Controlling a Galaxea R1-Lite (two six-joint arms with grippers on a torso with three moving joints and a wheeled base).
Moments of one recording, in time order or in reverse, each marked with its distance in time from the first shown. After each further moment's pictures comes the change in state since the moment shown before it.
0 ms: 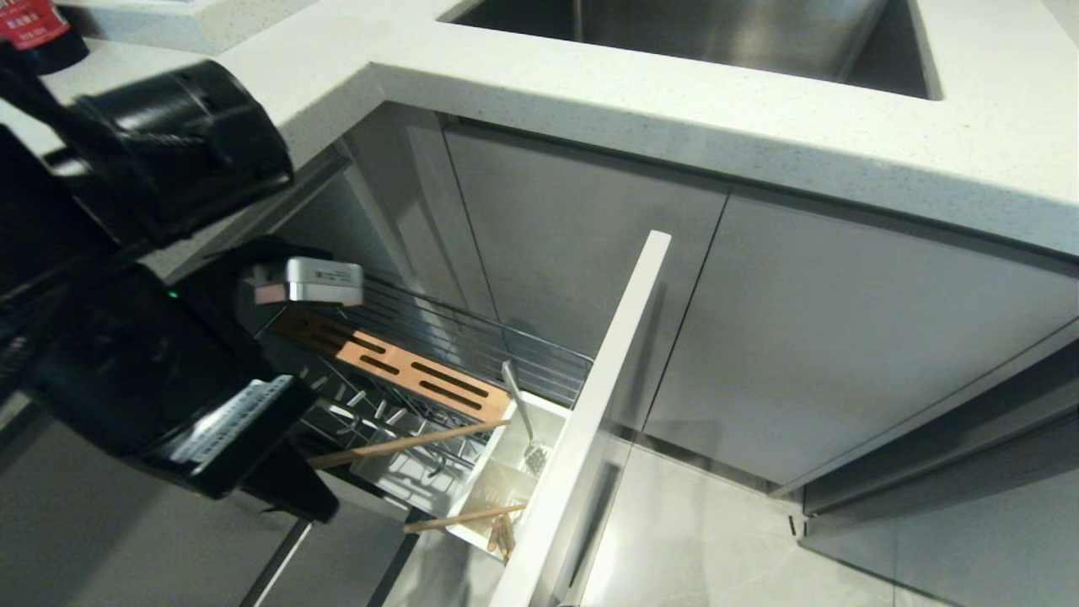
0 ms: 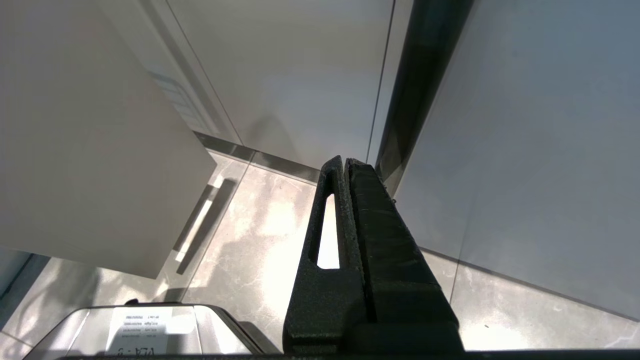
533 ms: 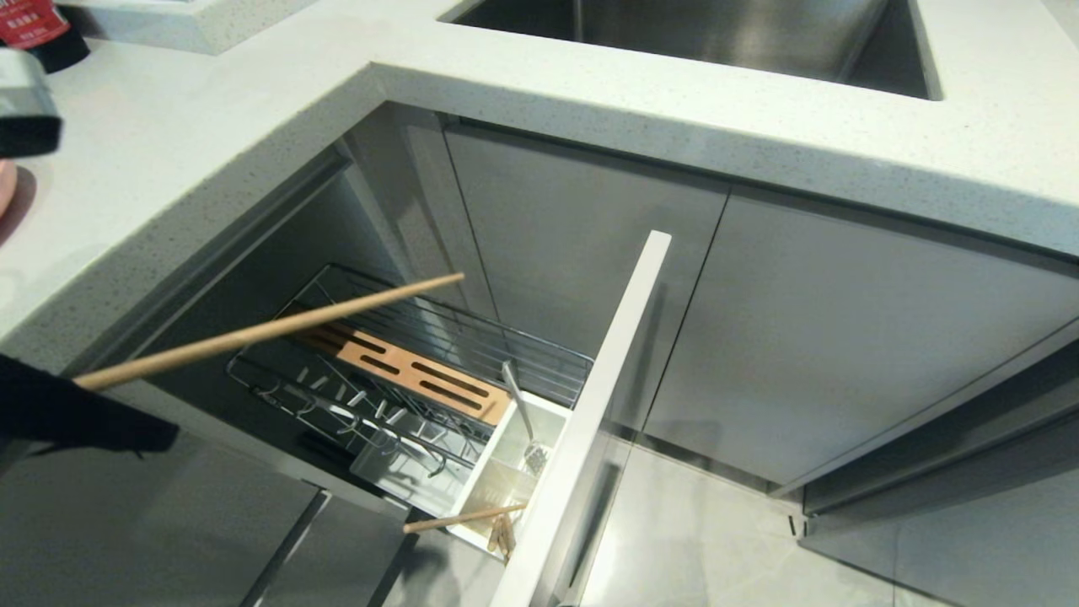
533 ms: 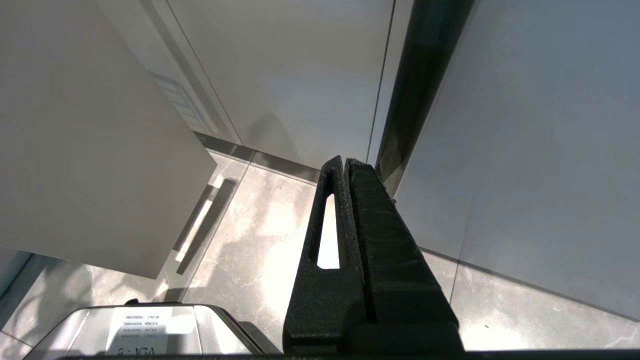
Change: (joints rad) left arm -0.025 -0.265 -0.084 -0.073 0.021 -0.059; right arm 0.000 0.000 0.000 0.000 0.000 0.000
